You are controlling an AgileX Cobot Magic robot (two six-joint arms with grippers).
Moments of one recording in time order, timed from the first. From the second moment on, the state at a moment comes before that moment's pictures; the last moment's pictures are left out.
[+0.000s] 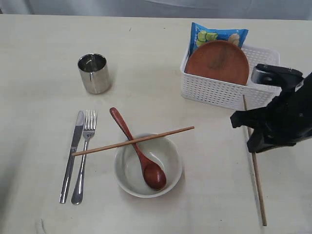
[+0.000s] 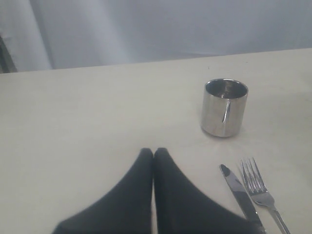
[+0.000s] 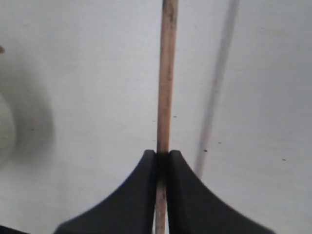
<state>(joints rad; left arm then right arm) -0.15 0.00 0.00 0.01 0.33 0.02 0.23 1.42 -0.68 0.32 0.85 -0.06</state>
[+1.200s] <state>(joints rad) -0.15 0.00 0.00 0.01 0.33 0.02 1.54 1.31 -0.44 1.65 -0.76 0.52</state>
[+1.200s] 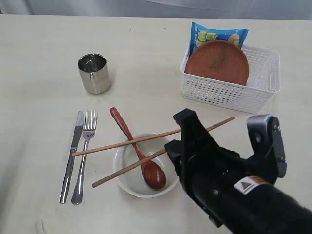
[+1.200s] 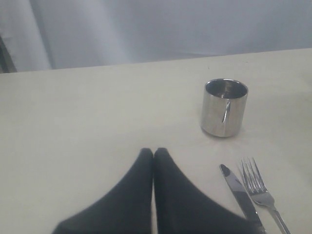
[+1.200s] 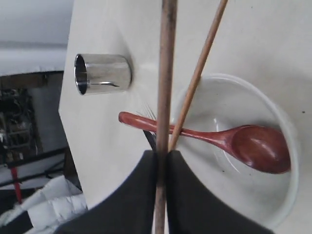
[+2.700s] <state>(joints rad) -0.15 0.00 0.00 0.01 0.33 0.02 1.58 1.83 -0.48 1.24 -0.99 1.30</state>
